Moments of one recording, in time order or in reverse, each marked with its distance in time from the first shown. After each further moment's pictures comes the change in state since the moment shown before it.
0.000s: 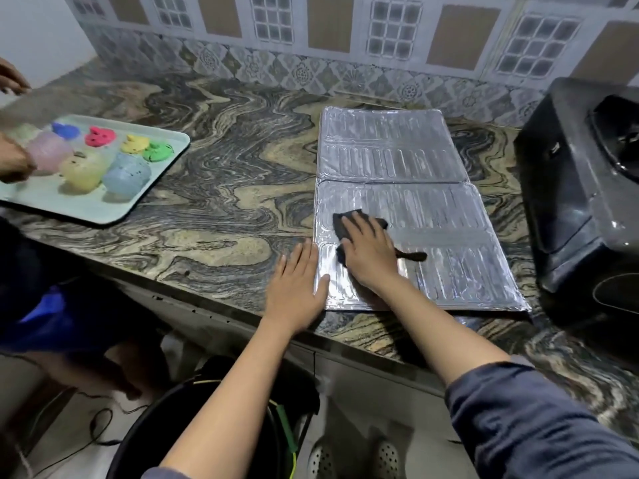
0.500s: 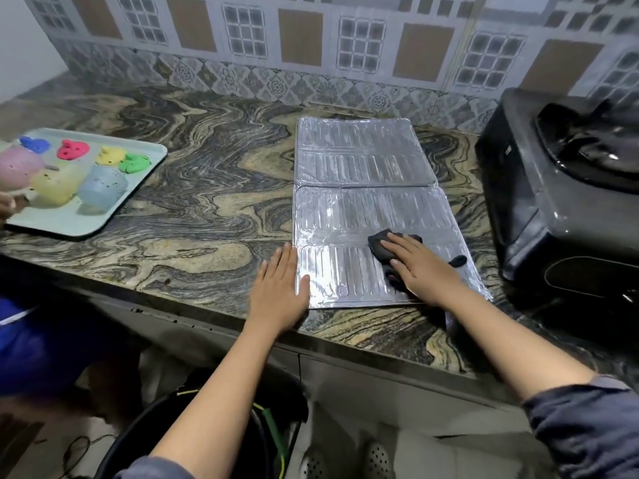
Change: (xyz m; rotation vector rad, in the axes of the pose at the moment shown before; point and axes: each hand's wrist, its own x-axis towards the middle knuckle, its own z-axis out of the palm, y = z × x) left_hand -0.003 0.003 -0.001 0.017 -0.025 -0.021; right_hand -0.055 0.108 -0.058 -0.102 -0.140 -0.082
